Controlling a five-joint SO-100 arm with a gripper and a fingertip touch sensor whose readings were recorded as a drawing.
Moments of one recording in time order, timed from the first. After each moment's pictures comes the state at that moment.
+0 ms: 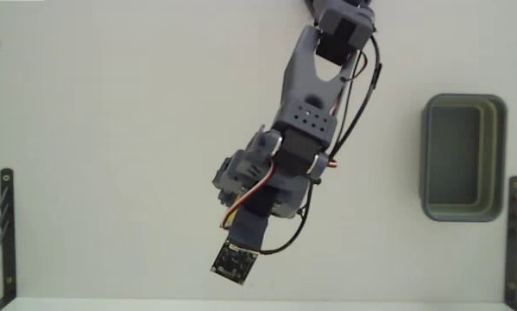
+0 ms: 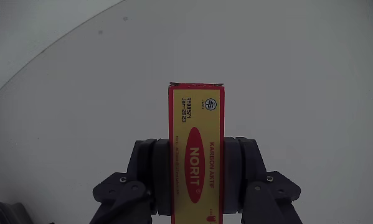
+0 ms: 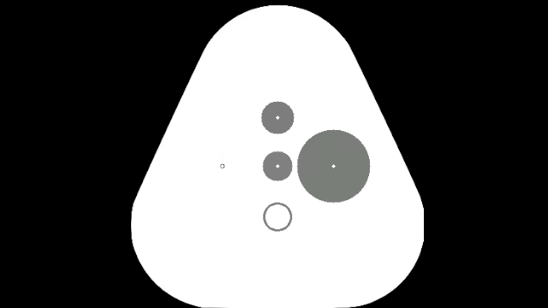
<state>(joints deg) 23.6 68.8 30.8 97.0 -0.3</state>
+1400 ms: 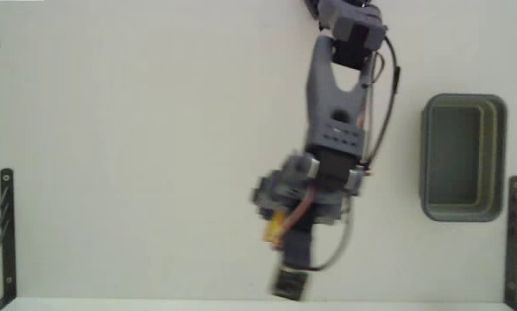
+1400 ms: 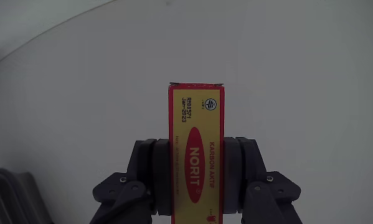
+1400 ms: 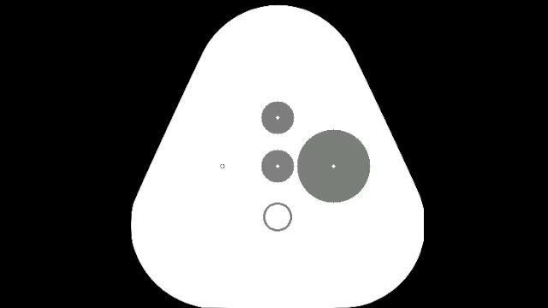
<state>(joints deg) 11.6 69.2 35.9 95.4 -0.2</state>
